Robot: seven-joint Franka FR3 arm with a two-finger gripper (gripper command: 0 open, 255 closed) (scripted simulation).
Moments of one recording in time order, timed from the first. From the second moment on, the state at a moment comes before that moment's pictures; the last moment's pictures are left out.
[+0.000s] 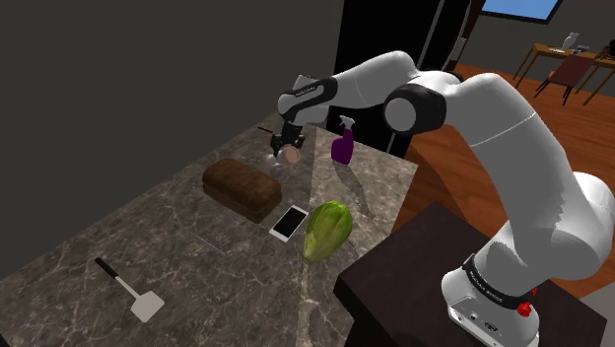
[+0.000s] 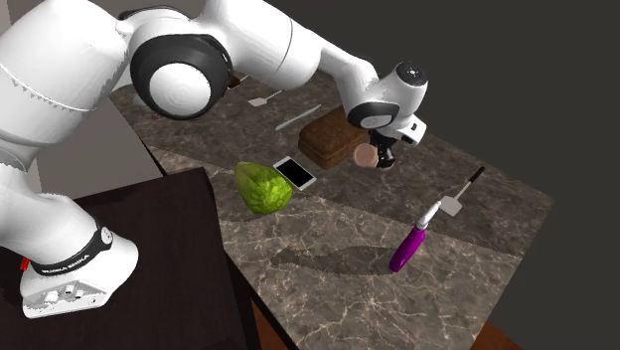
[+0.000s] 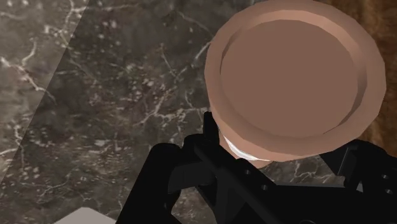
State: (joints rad) arm 0.08 1.01 -0.04 -1.21 0.39 2.31 -0.05
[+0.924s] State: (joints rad) arm 0.09 0.88 -0.06 -1.25 0.37 2.22 -0.02
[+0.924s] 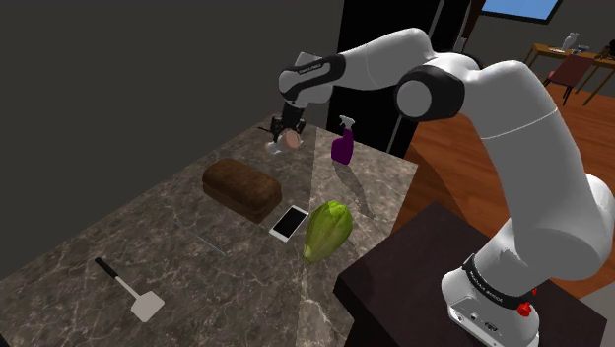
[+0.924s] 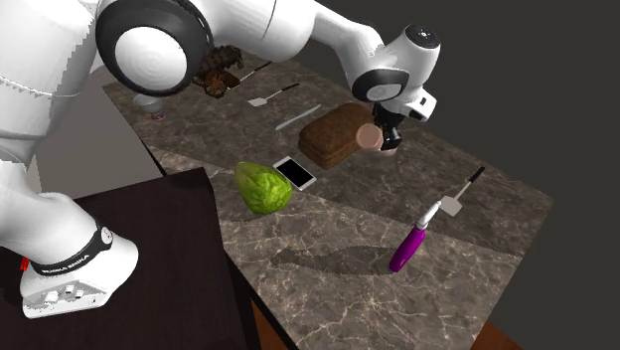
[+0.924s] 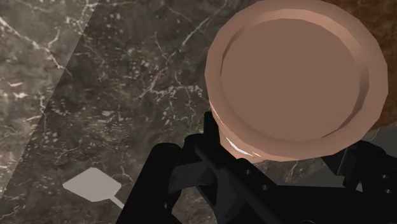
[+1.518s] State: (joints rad) arm 0.19 0.67 -0.04 -1.62 0.39 2.39 0.02
